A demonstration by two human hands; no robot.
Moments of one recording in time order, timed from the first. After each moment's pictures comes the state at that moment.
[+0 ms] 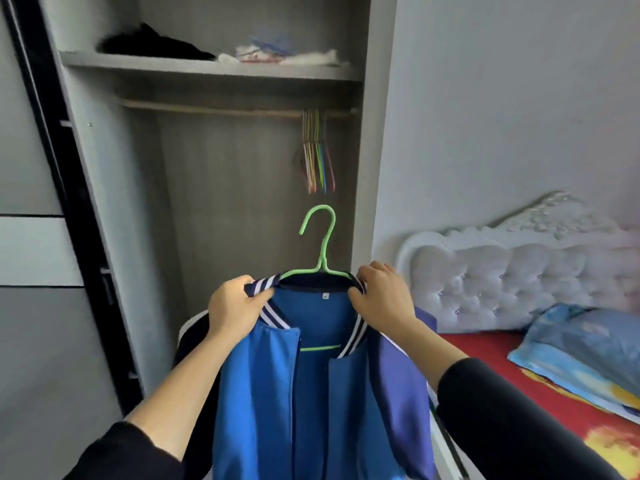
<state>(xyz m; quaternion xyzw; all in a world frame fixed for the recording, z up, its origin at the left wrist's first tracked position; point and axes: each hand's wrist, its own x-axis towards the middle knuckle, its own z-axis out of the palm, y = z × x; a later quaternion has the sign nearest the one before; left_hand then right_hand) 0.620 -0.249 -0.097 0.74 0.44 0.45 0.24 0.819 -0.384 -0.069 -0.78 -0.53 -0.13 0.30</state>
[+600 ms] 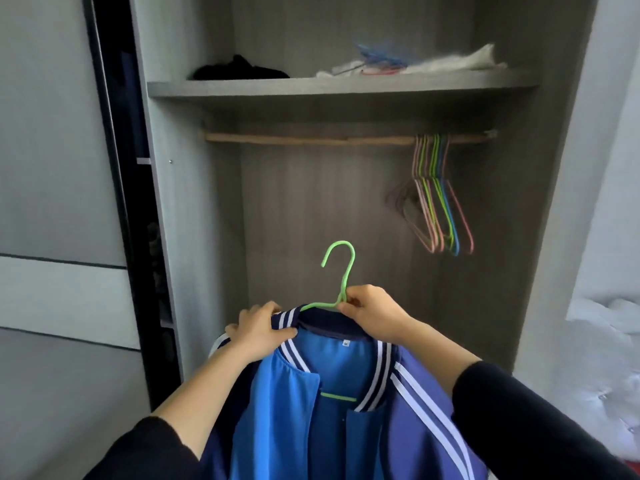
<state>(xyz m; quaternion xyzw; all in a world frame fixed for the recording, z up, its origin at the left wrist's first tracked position) 0.593 0.042 -0.090 0.78 0.55 0.24 0.17 0.796 -0.057 -0.031 -0.67 -0.67 0.10 0.29</state>
